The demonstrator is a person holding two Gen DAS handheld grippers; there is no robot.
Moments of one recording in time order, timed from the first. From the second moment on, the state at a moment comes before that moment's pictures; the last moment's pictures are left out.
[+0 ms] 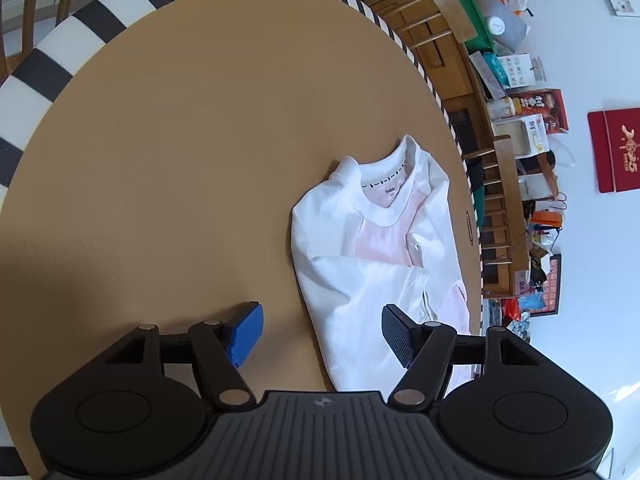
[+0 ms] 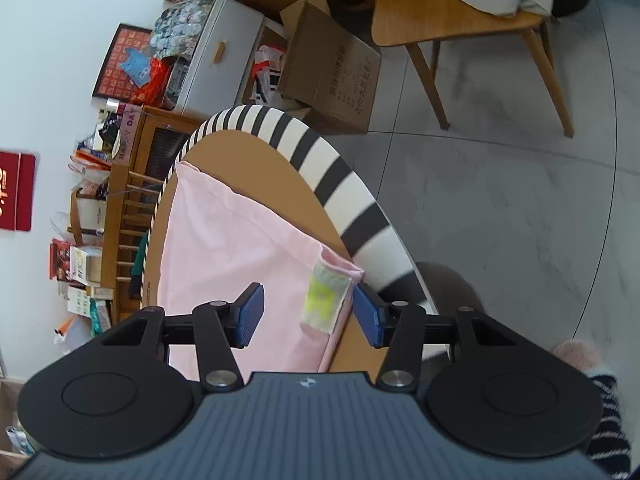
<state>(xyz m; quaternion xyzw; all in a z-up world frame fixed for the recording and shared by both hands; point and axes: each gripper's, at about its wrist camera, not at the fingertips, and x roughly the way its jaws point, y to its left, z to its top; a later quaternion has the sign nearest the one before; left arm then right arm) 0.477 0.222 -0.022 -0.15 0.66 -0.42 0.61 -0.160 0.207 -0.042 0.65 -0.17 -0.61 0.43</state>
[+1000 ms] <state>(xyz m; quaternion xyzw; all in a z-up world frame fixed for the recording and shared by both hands) 0.473 0.194 -0.026 -0.10 0.62 -0.43 0.65 -0.157 0.181 -0.033 0.65 -0.07 -0.61 0.44</state>
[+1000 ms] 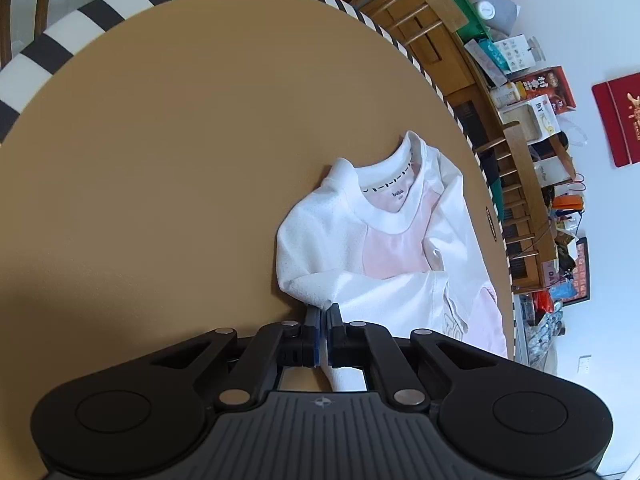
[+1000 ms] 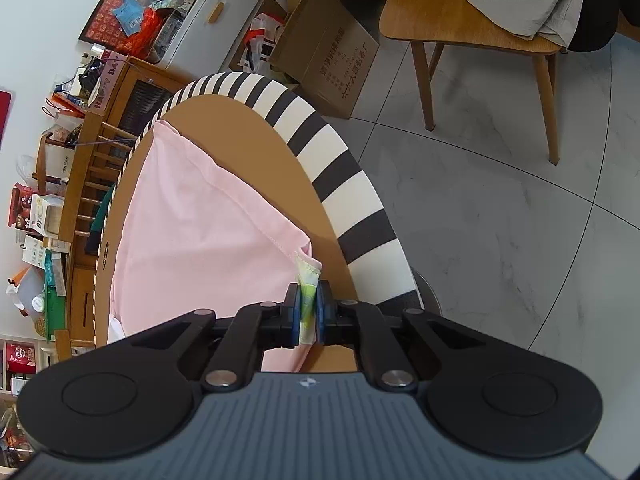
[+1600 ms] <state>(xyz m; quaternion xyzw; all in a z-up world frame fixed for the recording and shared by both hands) 0.491 0.282 0.017 -0.08 0.64 -0.43 0.63 -0.153 0.250 0.004 0.69 -0.02 -0.58 0.44</state>
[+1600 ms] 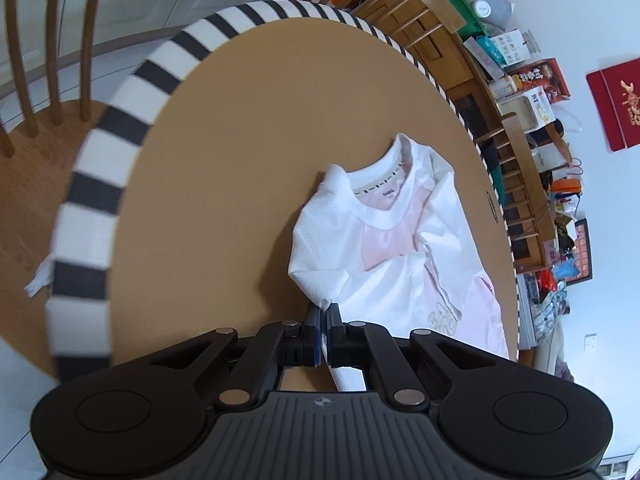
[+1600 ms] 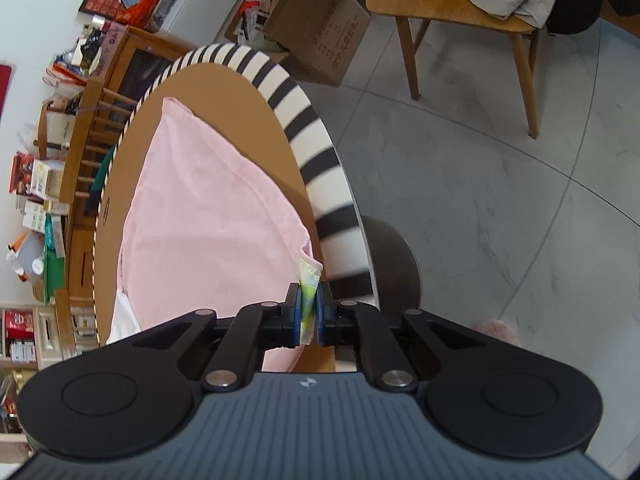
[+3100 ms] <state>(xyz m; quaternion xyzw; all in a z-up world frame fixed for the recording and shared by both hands) 0.535 -0.004 0.019 -0.17 0.61 -0.46 0.62 -0.133 -0.075 0.025 0.61 -0.03 -0.63 0.49</state>
